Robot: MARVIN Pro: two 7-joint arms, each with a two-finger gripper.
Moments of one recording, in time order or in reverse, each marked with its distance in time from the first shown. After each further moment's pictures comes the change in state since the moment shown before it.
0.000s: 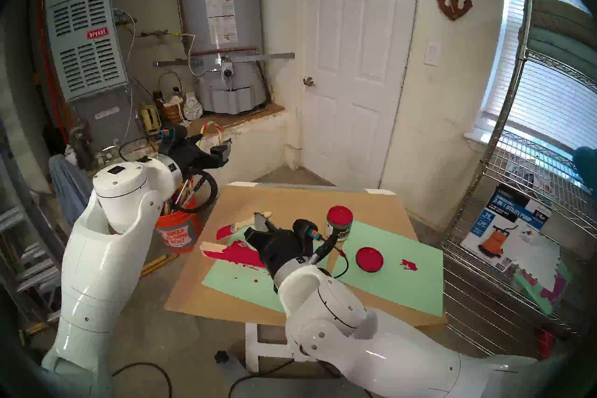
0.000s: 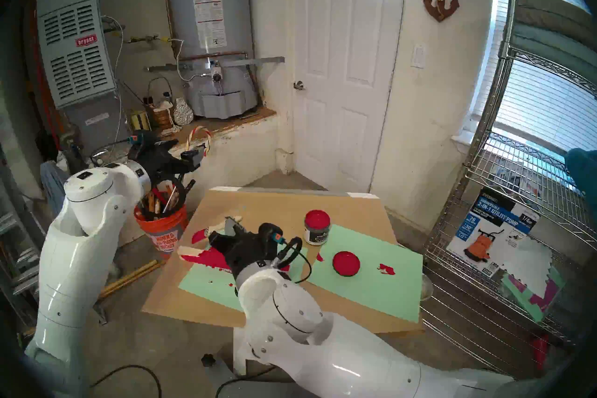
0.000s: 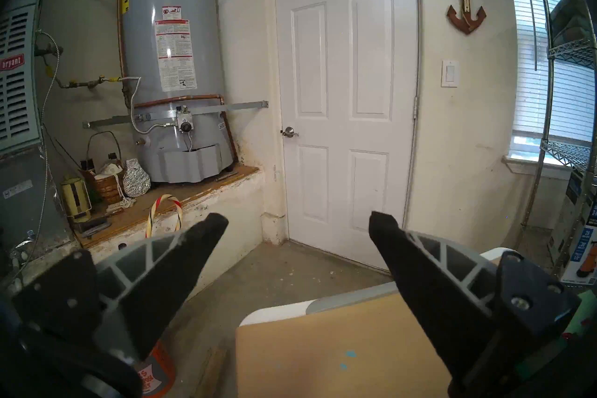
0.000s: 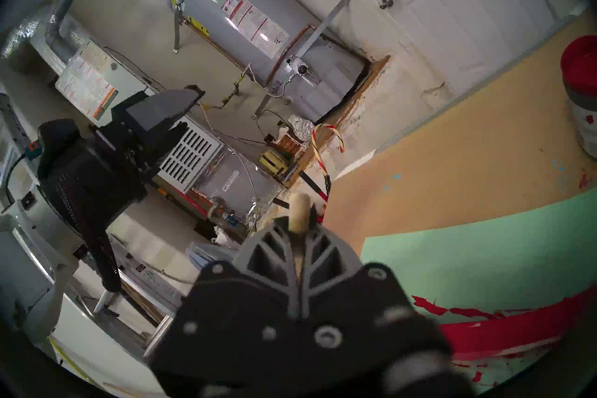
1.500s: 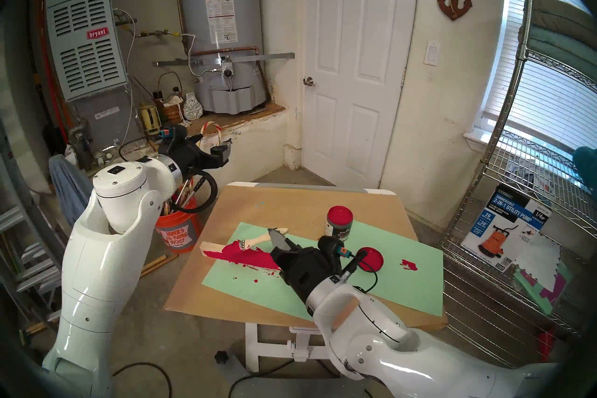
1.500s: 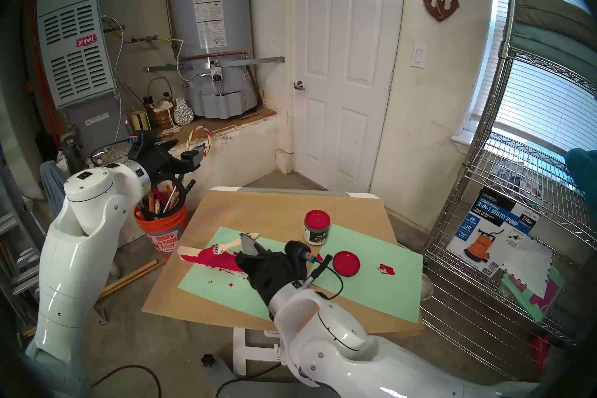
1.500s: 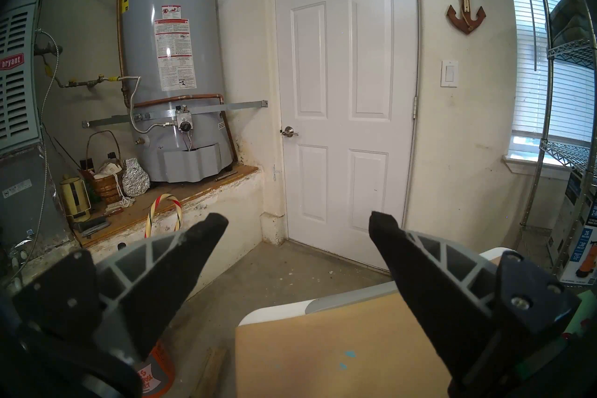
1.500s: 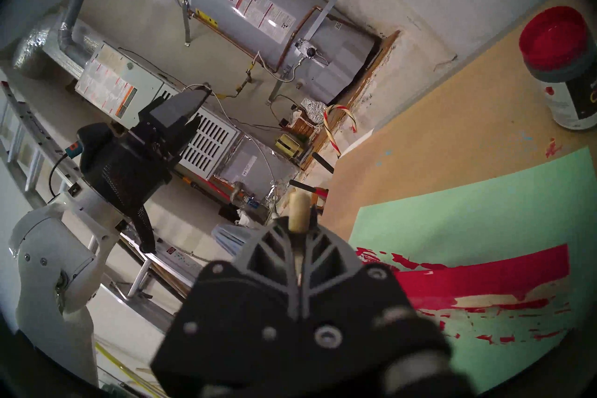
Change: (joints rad) left arm 0.000 -0.005 -0.003 0.000 0.004 0.004 -0.006; right arm -0.134 0.136 0.090 -0.099 0.105 0.044 0.184
